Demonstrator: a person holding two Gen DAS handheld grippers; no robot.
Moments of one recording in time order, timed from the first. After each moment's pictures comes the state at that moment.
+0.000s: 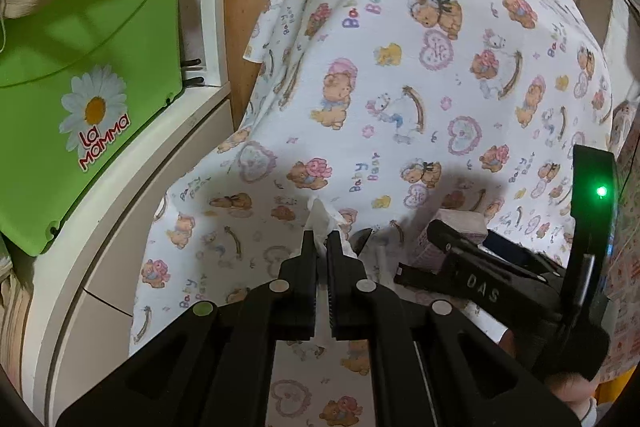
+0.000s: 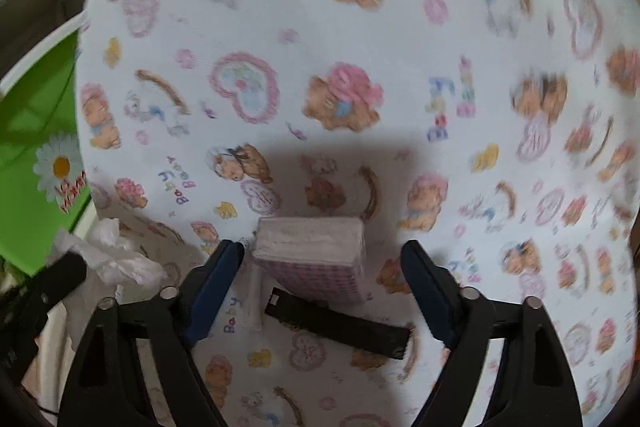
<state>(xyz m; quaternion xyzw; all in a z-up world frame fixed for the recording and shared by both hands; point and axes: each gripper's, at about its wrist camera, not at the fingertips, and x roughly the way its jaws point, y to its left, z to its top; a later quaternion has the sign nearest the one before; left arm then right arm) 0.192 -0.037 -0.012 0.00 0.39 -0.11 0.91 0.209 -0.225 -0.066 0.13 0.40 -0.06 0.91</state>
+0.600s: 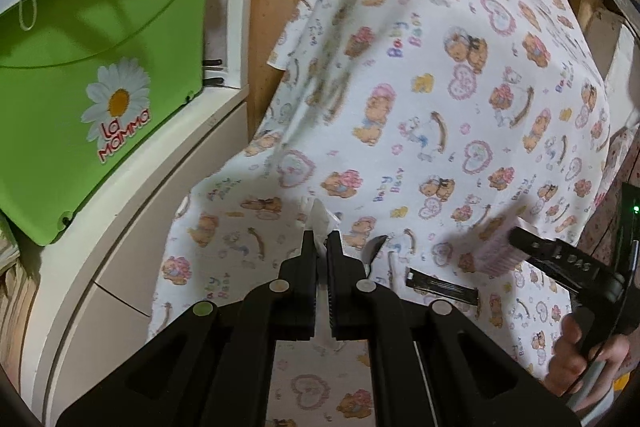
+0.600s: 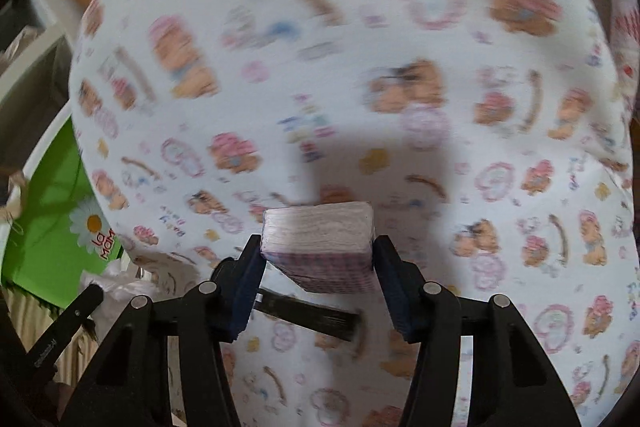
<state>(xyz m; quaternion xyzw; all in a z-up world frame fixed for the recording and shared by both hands) 0.188 -0.002 0.001 -0.04 0.39 -0.10 0.92 0.168 -0.302 -0.054 0.25 0.38 -0.04 0.89</state>
